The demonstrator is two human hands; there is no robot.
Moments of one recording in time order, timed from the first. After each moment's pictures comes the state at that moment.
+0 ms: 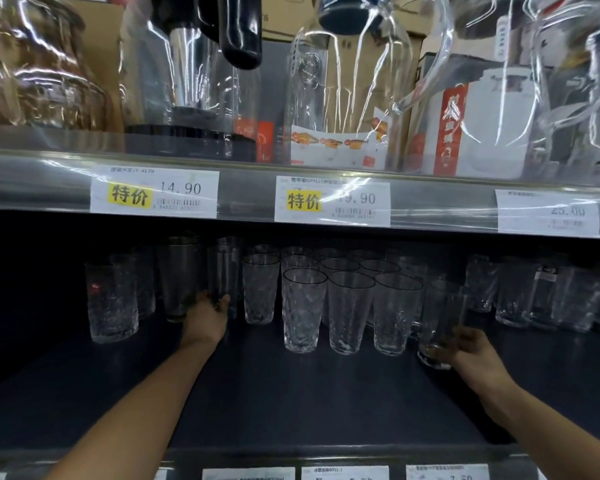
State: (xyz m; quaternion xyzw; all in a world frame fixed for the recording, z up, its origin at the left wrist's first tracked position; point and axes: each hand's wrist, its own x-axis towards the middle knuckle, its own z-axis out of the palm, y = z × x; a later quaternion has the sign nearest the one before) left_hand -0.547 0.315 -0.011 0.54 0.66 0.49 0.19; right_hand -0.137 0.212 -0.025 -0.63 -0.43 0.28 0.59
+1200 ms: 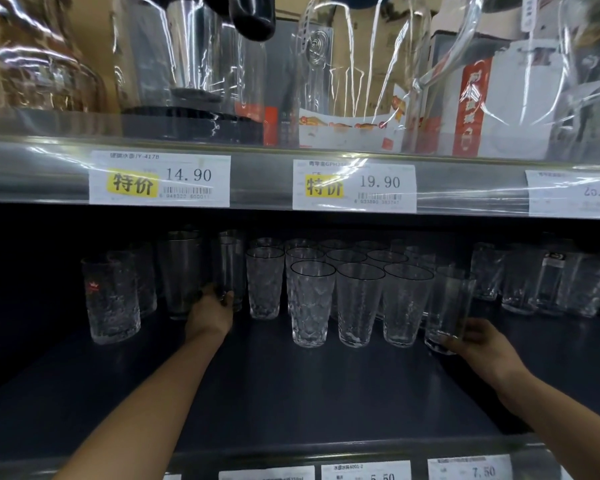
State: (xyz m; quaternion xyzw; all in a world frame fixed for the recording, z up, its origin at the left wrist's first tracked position) left_hand -0.553 0.335 -0.017 0.55 0.69 0.44 0.16; right_hand -0.137 0.215 -0.028 -0.71 -0.44 0.20 0.51
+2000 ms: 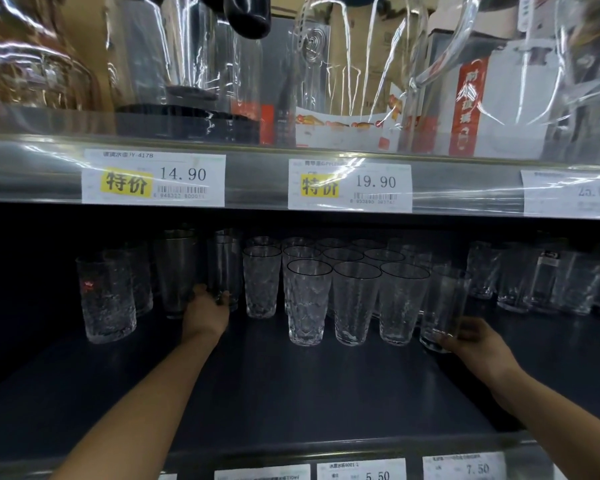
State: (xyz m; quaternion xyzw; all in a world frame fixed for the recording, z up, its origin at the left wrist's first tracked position) left_hand -0.553 0.334 -0.019 0.54 0.66 0.49 0.19; right_hand -0.137 0.215 -0.030 -0.71 -0.44 0.21 0.51
